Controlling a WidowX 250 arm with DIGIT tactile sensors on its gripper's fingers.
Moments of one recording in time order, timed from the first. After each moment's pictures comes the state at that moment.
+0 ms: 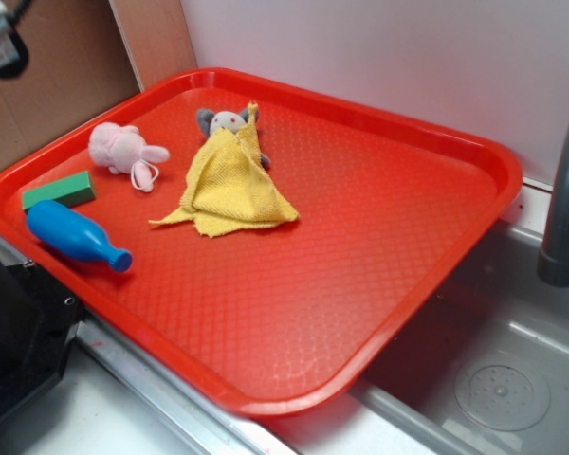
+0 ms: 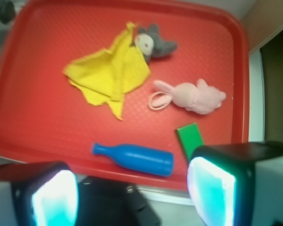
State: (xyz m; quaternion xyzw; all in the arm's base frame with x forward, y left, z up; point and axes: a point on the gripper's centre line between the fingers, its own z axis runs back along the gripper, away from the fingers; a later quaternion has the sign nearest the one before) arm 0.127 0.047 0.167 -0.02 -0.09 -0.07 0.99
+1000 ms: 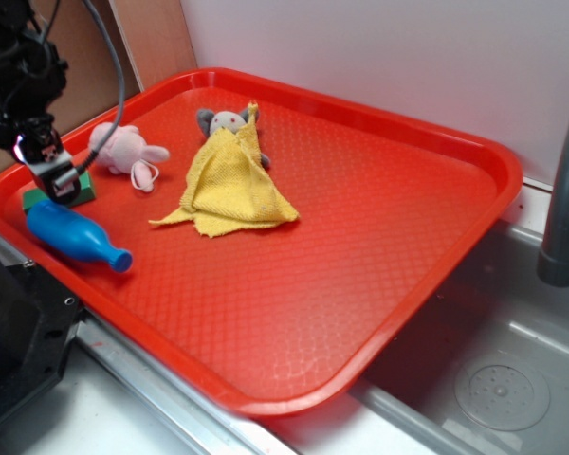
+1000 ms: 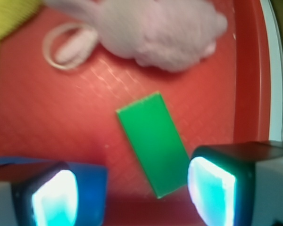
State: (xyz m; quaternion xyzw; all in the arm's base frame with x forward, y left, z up) arm 0.133 0.104 0.049 0.05 0.00 -0.01 1.00
